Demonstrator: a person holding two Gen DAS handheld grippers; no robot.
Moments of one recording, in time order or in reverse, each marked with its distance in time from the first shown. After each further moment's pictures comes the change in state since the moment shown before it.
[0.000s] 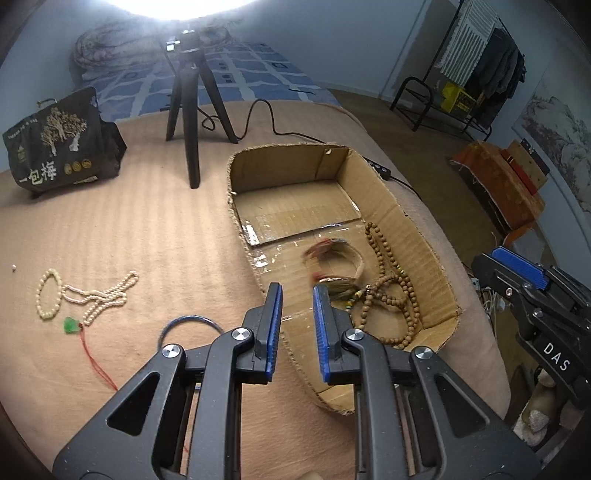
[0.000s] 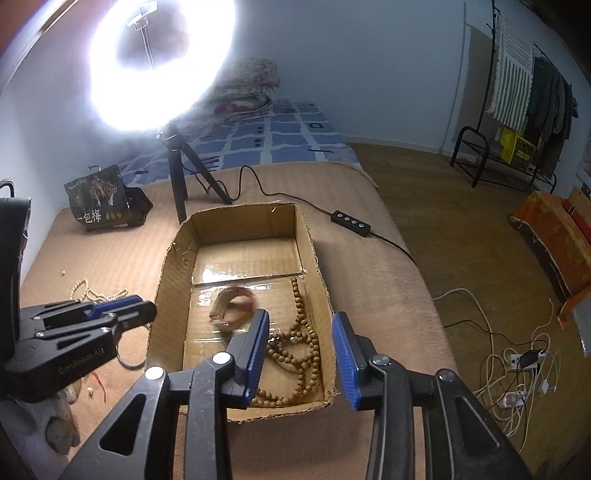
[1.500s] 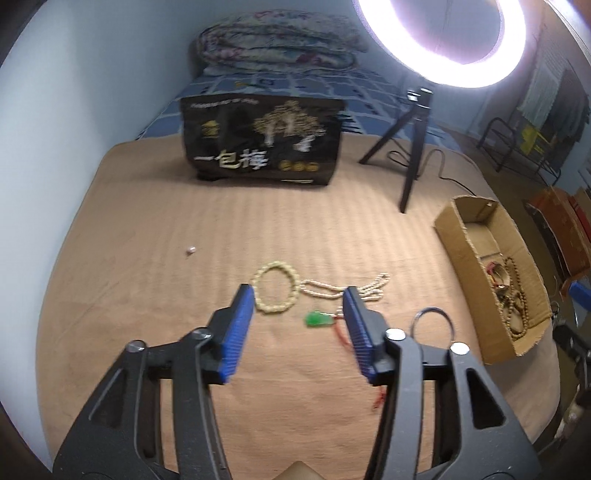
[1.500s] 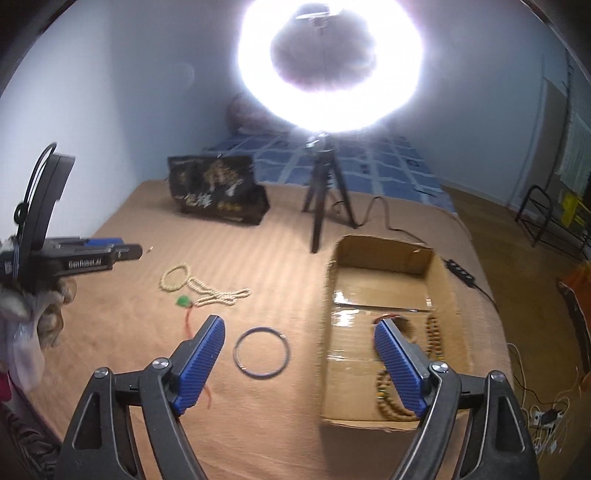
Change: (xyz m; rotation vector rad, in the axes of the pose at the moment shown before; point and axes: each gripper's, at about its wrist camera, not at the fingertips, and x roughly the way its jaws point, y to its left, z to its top) left arm -0.103 0.215 -0.026 -0.172 -0.075 0.276; right arm -0.033 0.151 -0.003 -0.235 -0.064 0.207
